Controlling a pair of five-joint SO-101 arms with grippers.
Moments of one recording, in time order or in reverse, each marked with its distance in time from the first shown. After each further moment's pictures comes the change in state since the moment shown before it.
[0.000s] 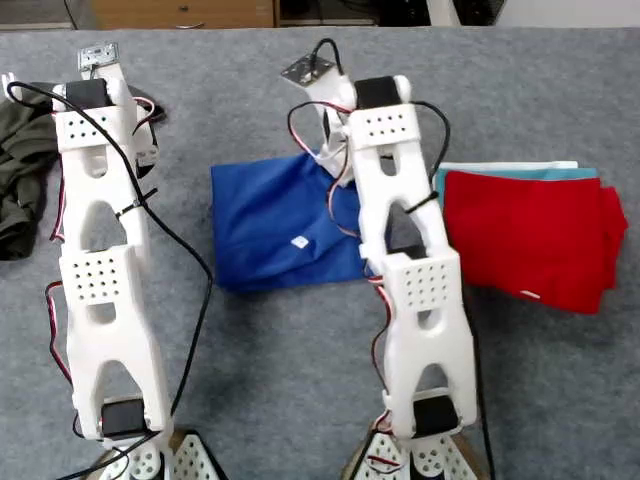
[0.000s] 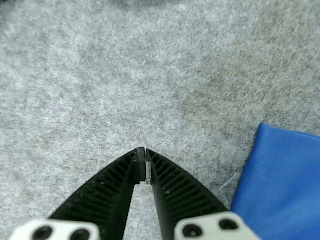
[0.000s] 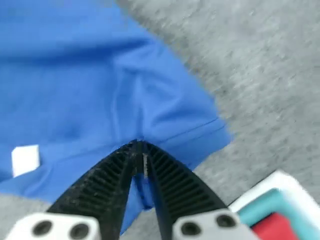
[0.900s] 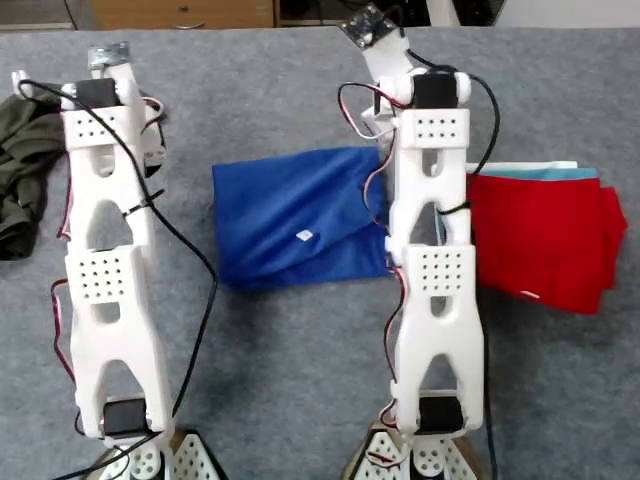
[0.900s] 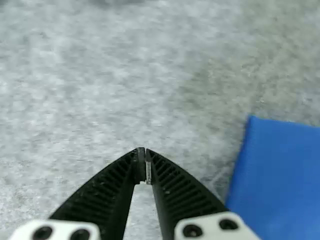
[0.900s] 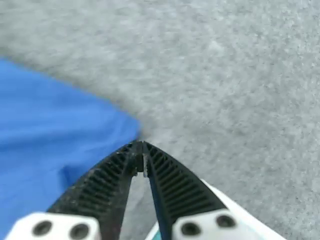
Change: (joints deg) left arm 3.0 0.0 -0.1 0.2 -1.0; right arm 5.8 11.0 -31.8 5.0 1.8
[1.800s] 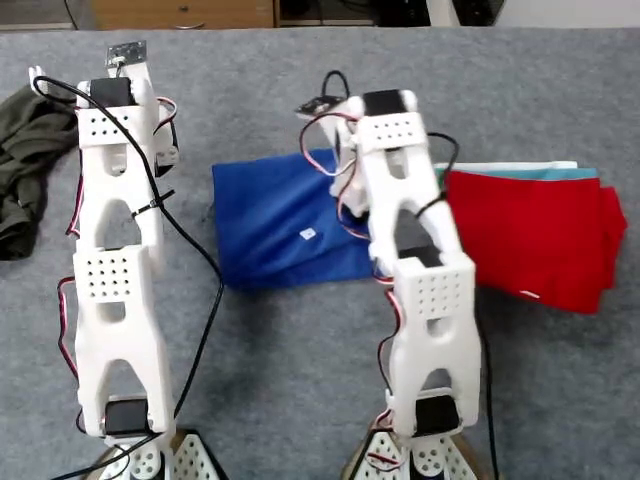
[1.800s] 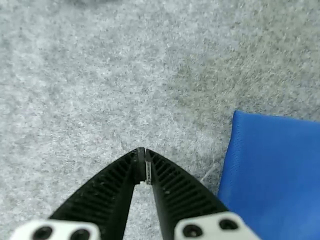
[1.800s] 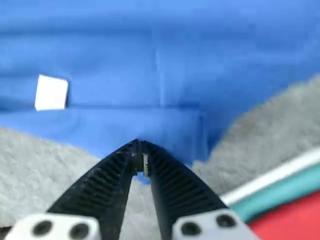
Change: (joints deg) left arm 1.0 0.1 0.0 0.0 0.0; right arm -3.6 -19.8 52.7 1.3 0.1
